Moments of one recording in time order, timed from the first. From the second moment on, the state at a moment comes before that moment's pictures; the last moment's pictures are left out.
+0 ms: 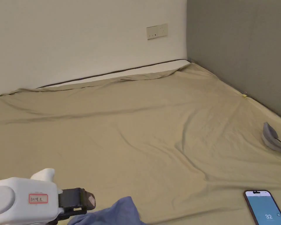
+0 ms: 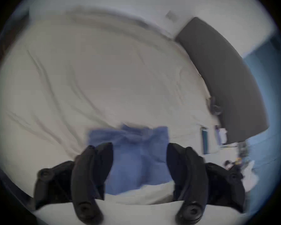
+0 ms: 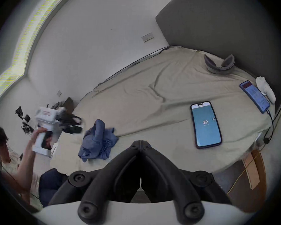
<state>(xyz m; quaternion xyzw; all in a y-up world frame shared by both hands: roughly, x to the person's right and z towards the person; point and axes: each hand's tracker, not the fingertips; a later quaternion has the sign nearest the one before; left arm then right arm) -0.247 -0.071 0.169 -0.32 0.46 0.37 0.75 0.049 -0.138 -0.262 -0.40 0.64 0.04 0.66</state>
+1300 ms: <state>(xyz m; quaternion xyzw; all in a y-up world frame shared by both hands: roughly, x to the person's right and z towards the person) -0.233 -0.154 0.284 -0.26 0.41 0.52 0.70 -0.200 -0.239 -0.051 -0.38 0.70 0.34 0.51</state>
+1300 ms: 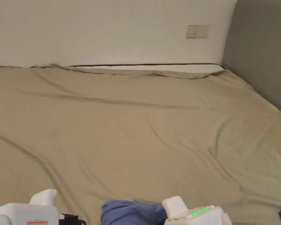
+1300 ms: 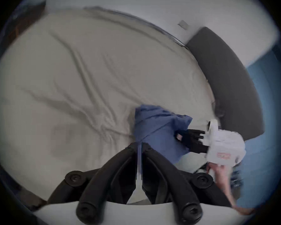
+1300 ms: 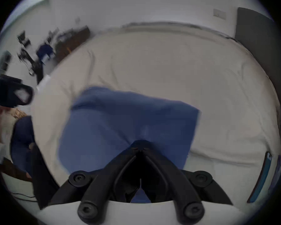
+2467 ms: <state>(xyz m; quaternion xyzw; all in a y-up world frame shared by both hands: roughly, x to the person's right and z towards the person) -0.325 -0.162 0.508 -0.27 0.41 0.58 0.65 -0.150 -0.135 -0.045 -0.38 0.78 0.18 0.46</state>
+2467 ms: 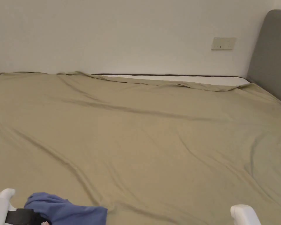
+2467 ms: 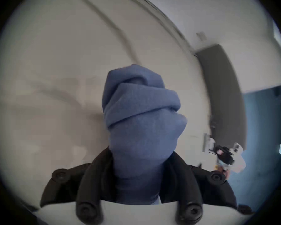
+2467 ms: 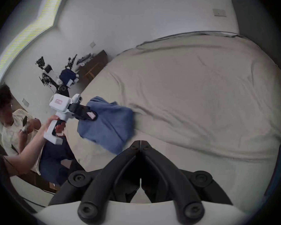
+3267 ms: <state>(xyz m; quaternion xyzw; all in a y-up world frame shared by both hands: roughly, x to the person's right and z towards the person) -0.188 0.088 0.456 -0.11 0.73 0.15 0.66 -0.104 0.035 -0.107 -0.11 0.75 0.11 0.64</state>
